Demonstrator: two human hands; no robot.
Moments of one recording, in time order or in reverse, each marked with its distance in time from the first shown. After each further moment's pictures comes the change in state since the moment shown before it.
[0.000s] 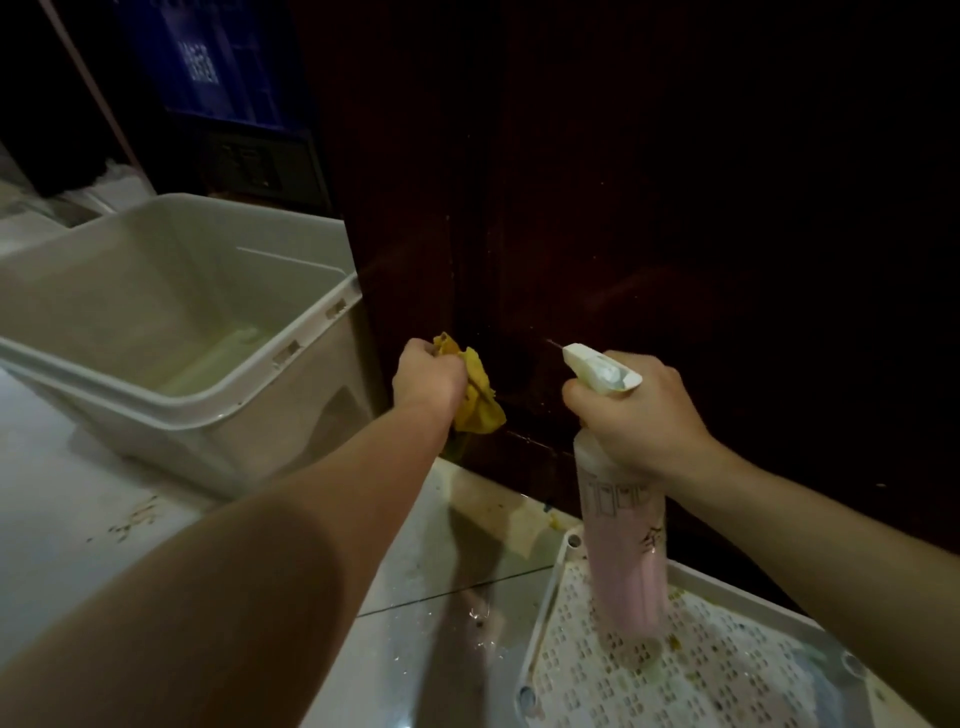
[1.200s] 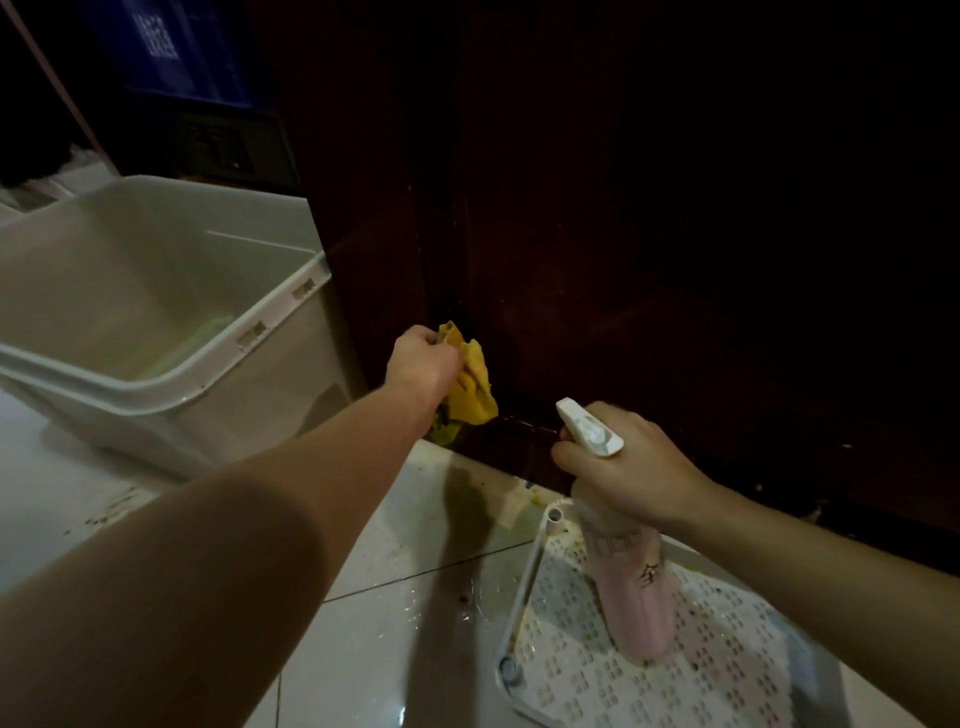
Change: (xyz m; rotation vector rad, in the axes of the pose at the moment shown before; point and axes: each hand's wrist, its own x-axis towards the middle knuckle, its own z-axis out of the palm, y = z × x) left_hand 0.000 -0.009 0.016 0.078 -0.099 -0.005; right_hand -0.037 0.054 0.003 -0.065 -0.226 0.054
